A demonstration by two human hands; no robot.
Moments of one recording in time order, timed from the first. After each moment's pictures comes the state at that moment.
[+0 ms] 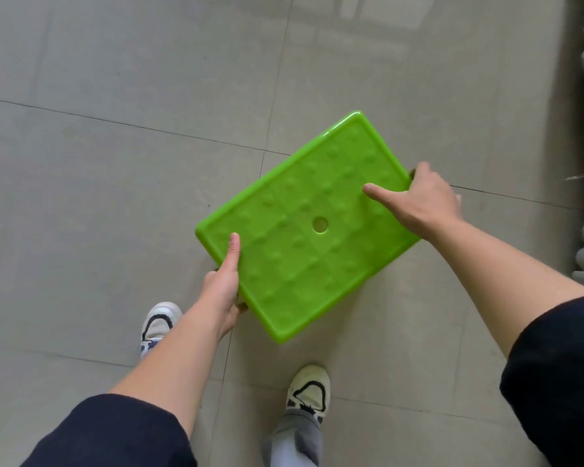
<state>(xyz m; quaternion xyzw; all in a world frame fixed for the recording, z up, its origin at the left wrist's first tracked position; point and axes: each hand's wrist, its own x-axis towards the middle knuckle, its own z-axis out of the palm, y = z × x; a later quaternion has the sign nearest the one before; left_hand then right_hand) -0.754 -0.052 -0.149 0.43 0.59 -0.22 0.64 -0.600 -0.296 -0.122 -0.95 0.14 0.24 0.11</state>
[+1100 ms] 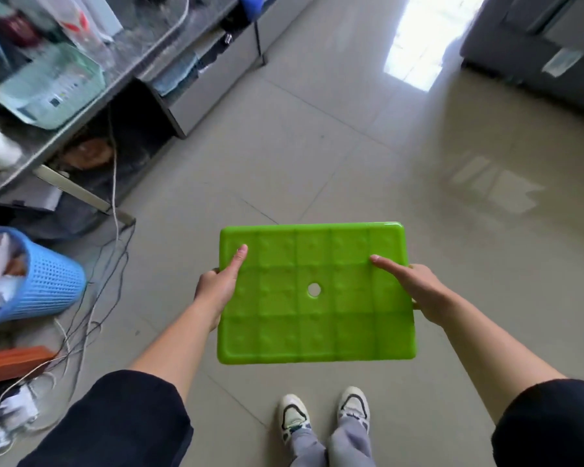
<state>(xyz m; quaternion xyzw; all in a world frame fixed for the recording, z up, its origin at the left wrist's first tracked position) -0.757 0.464 0.149 0.53 0.62 -0.02 0.58 -0.563 0.211 0.169 -0.77 0.12 0.47 0.42</state>
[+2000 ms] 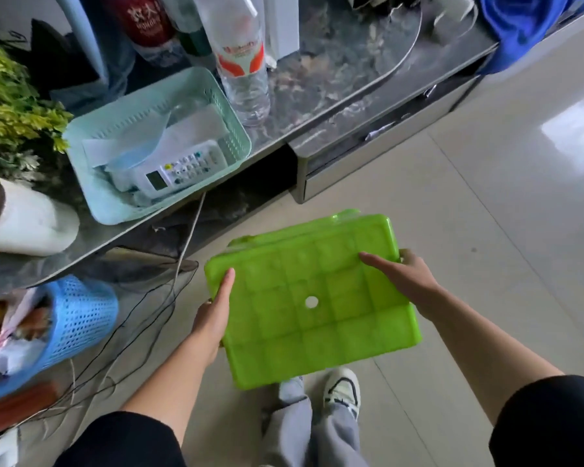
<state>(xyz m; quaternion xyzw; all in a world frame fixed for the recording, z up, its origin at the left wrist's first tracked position) -0.679 0.917 -0.016 0.29 0.77 0.00 0.58 -0.392 0.822 0.015 -0.81 -0.11 0.50 0.30</state>
